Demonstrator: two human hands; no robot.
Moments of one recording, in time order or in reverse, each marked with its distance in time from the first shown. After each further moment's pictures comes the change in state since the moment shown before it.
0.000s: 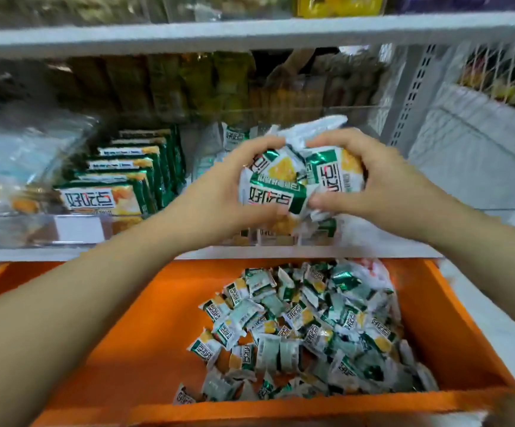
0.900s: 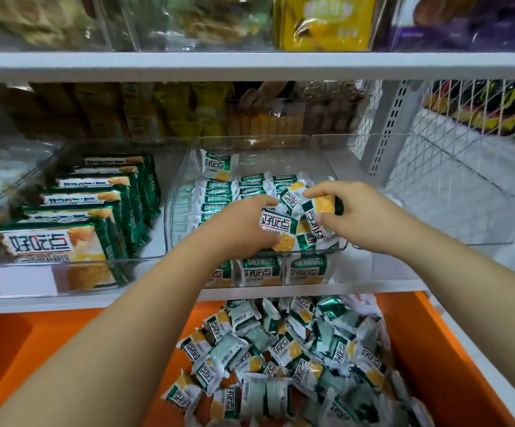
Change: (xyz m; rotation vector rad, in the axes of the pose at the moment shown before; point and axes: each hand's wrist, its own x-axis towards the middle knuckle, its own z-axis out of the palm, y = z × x) left_hand 0.089 -0.036 0.023 0.480 -0.163 -0.310; right_hand 0.053 0.047 -0.007 -0.378 0.007 0.195
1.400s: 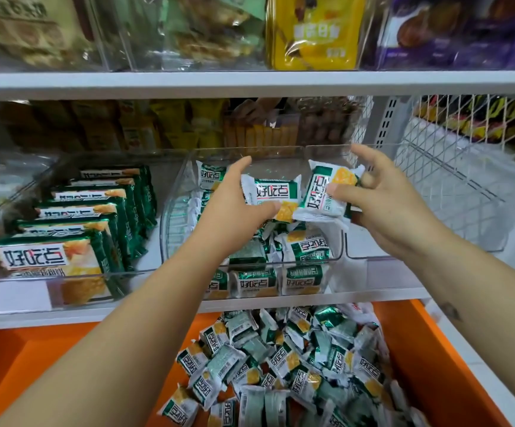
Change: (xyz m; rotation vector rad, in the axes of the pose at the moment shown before) left_hand 0.000 0.009 -0.009 -0.520 0.358 0.043; right_hand 0.003 0.004 -0.012 0.870 0.305 0.188
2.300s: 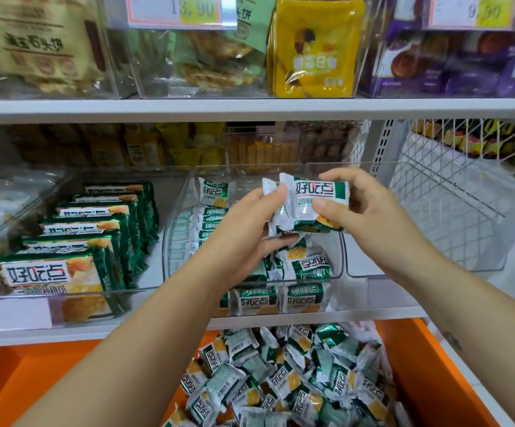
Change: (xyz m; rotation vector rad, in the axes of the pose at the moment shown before) left_hand -0.007 0.019 0.010 -0.746 -0.238 -0.142; right_hand -0.008 -0.004 0.005 -0.137 -0.130 -0.281
